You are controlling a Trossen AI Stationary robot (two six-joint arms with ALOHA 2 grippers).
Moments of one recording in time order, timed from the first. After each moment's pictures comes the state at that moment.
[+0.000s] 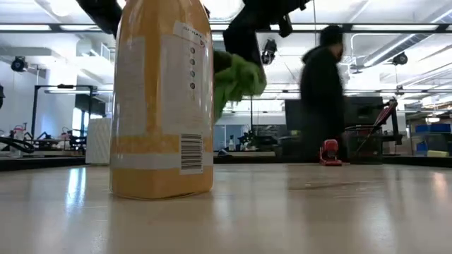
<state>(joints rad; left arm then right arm) 0.10 1.46 0.85 0.32 -0.15 0.24 0.03 1.47 1.09 0.18 0.55 0.04</state>
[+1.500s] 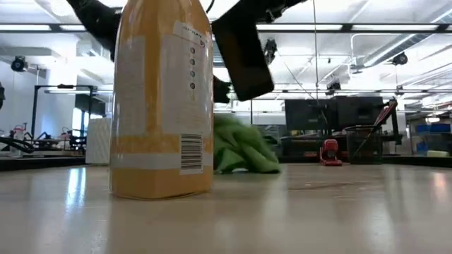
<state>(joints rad) 0.12 1.48 0.80 0.15 0.20 -0.01 0.10 1.51 1.09 0.11 0.29 -0.38</state>
